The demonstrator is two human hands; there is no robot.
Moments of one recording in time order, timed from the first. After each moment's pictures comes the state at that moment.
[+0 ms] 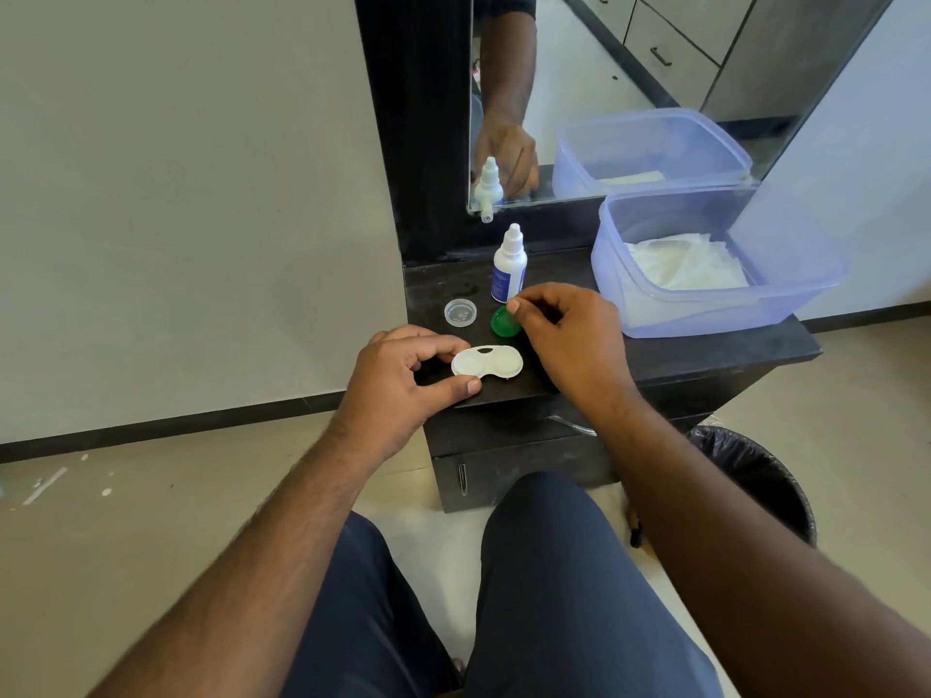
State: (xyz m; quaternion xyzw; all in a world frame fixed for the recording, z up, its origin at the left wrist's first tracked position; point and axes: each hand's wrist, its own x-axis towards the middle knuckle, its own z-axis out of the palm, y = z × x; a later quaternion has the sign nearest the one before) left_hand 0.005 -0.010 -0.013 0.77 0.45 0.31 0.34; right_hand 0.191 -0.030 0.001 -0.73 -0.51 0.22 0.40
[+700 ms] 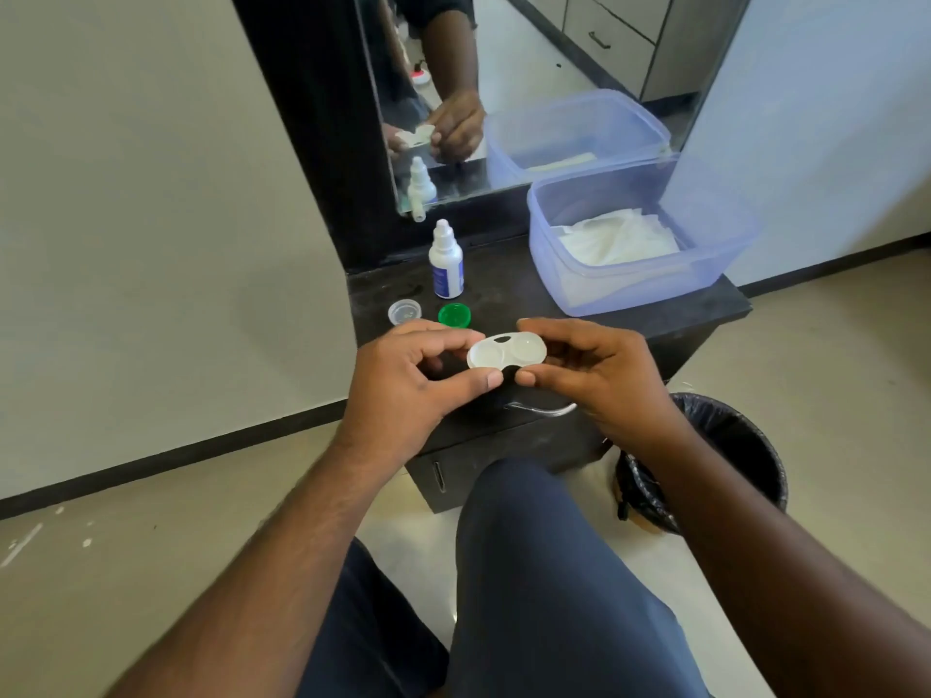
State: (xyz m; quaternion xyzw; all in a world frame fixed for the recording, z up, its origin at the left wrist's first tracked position) left_hand 0.049 -0.042 0.013 0.76 0.41 0.35 0.38; right_hand 0.240 -0.109 -0.010 -0.56 -0.53 0.35 0.53
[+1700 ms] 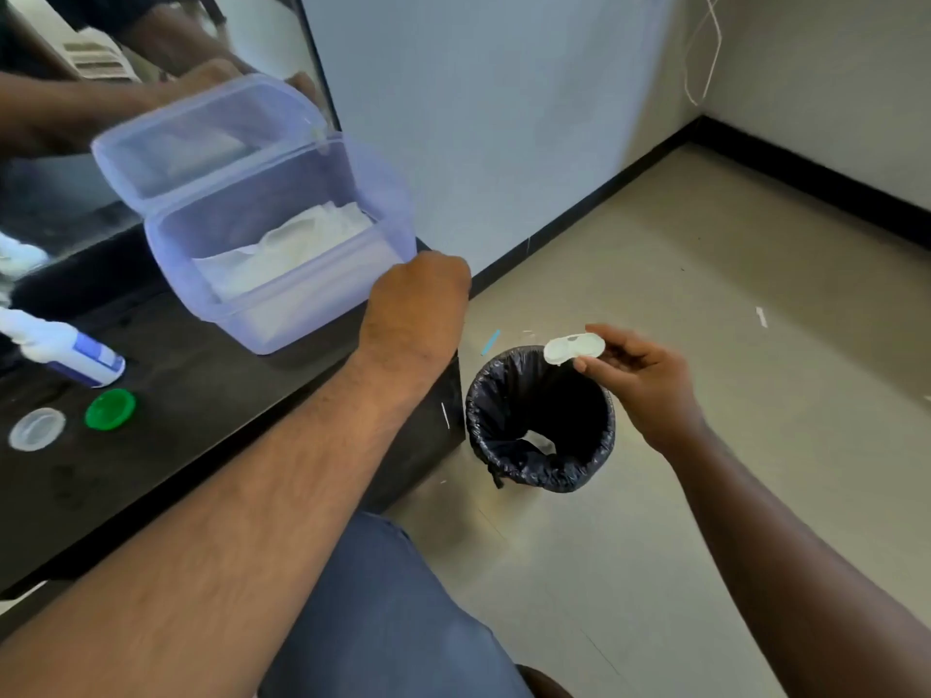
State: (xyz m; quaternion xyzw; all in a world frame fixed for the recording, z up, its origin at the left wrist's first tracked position) left_hand 0.324 -0.075 -0.006 0.96 0.26 0.08 -0.04; right_hand 0.447 -0.272 -0.106 -0.70 -0.25 0.19 0.64
